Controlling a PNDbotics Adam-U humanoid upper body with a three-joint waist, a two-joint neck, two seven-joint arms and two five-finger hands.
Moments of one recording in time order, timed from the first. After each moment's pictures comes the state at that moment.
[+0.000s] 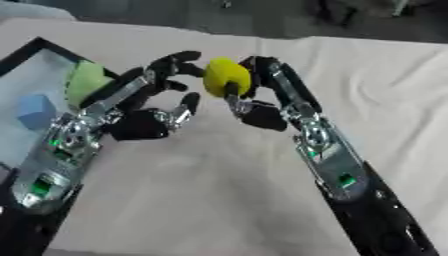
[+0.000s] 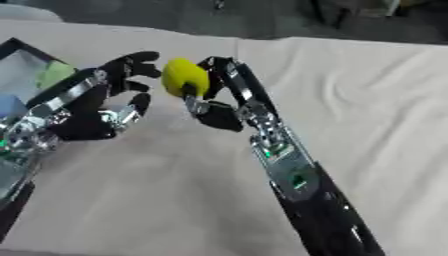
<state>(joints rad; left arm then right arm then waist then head) -0.55 0.37 -0.30 -1.78 -0.10 0.12 -0.37 -0.66 -0.07 0.32 -1.51 0.30 -0.03 0.00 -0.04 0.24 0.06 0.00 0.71</state>
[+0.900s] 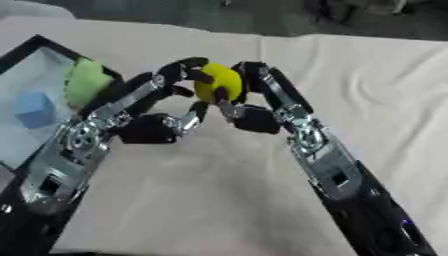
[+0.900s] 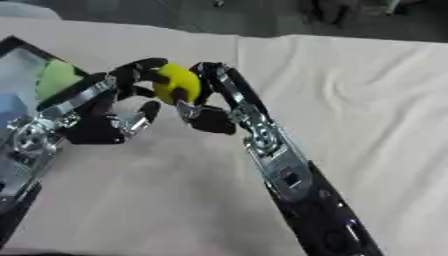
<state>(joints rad) -0.55 0.36 -0.32 -1.78 -0.14 0.14 -0.32 -0.67 -0.07 0.34 -1.49 0.27 -0.04 0.02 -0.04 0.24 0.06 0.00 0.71</state>
